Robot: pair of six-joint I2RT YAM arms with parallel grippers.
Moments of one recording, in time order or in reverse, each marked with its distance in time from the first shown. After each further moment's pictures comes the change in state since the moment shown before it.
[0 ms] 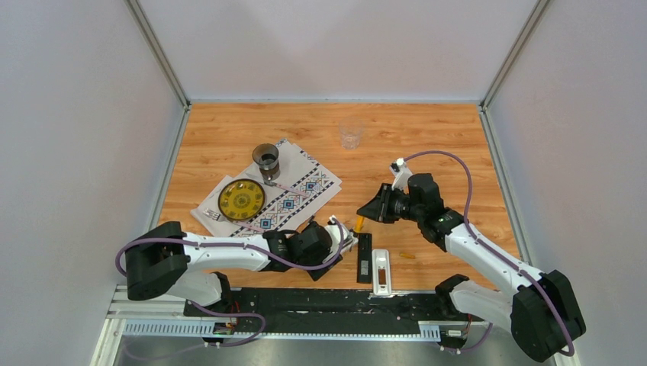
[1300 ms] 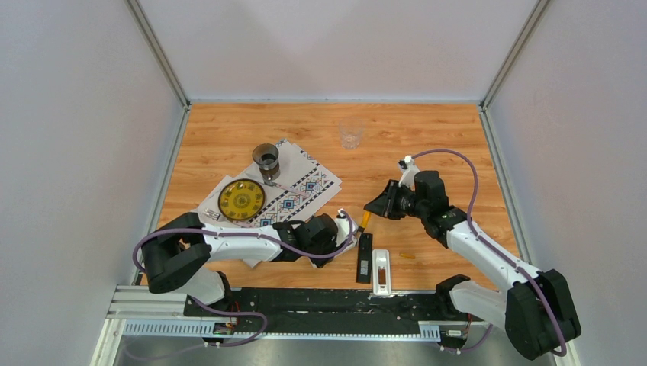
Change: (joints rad) left arm 0.083 0.121 0.061 0.098 0.181 0.056; right arm -0.092 0.021 0.000 -0.012 -0.006 -0.030
